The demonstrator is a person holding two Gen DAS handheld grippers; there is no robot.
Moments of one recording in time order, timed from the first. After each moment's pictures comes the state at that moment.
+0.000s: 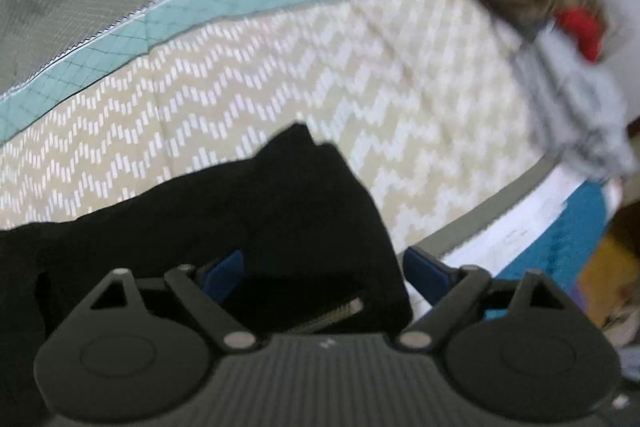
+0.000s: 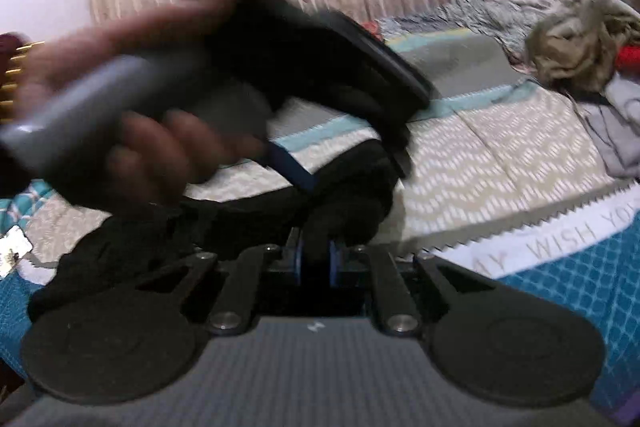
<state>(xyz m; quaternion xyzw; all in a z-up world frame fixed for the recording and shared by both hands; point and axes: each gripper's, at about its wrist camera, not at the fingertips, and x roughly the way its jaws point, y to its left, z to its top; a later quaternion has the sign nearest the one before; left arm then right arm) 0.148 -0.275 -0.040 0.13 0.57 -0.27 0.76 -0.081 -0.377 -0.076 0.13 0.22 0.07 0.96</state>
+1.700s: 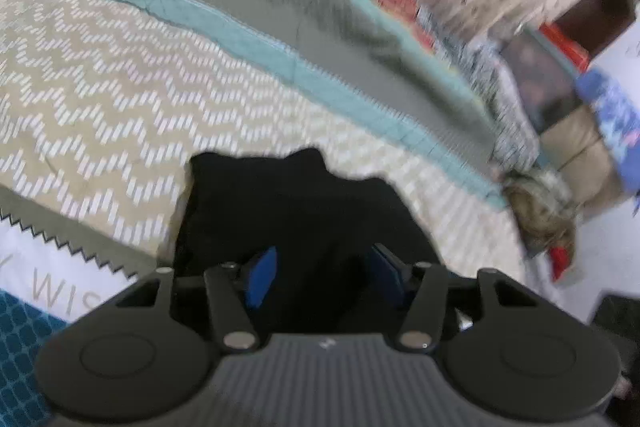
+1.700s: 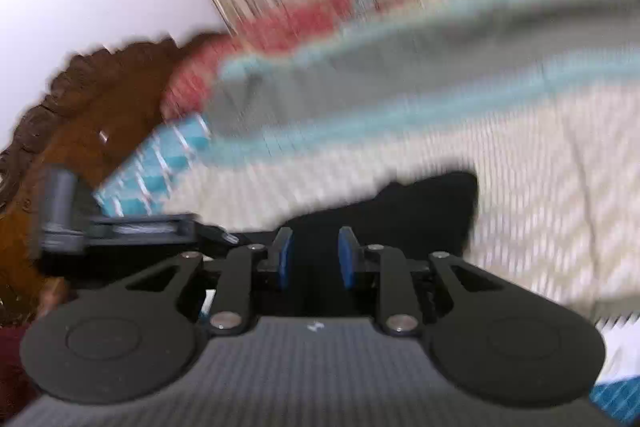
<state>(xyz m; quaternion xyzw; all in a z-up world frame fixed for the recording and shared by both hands) 0.113 0.097 -0.044 -0.23 0.45 -0.20 0.84 0.047 -0.231 -0.046 0.19 0.34 0.27 0.88</state>
